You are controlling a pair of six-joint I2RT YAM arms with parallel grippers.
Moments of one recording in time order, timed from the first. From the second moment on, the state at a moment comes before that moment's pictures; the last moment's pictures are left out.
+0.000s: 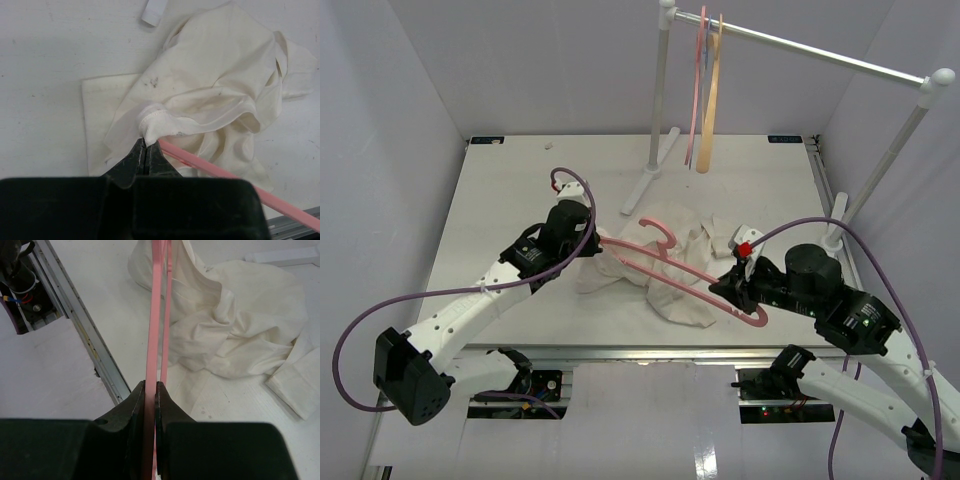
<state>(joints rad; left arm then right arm) -0.66 1.14 0.97 -0.44 -0.29 -0.53 0.84 0.60 0.94 -0.73 -0.23 -0.05</state>
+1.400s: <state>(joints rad) -0.68 1.05 1.12 -0.33 0.17 -0.50 0.85 0.87 0.64 0.20 -0.13 0.10</state>
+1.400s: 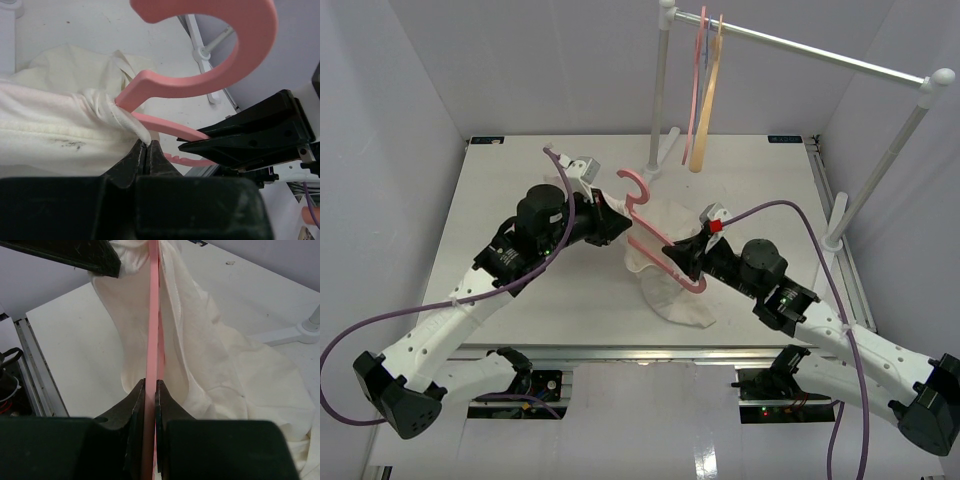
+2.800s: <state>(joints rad) -0.69 1.10 1.48 -0.72 0.48 0.61 0.85 0.33 0.34 0.15 -0.27 0.15</state>
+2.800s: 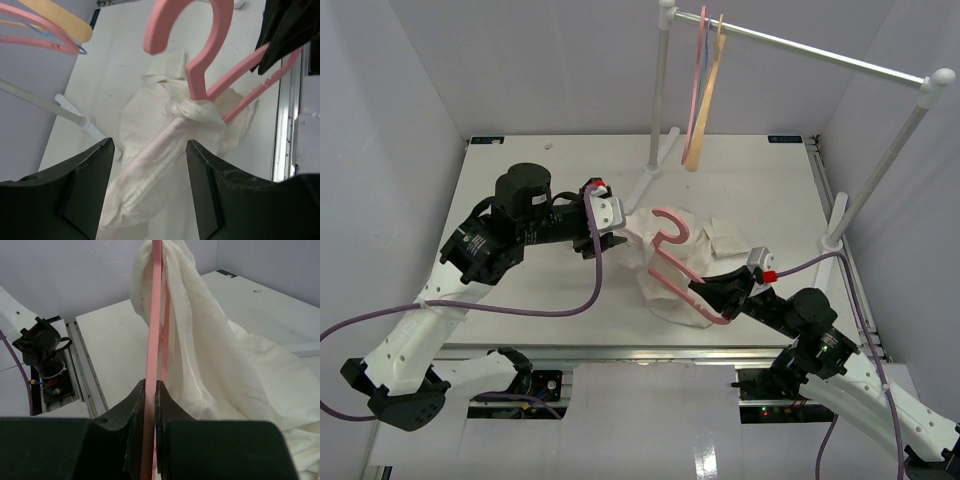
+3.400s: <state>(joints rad) -0.70 1.20 1.47 -0.91 0.67 0.72 0.85 0.38 0.46 0.03 -0.38 0.09</state>
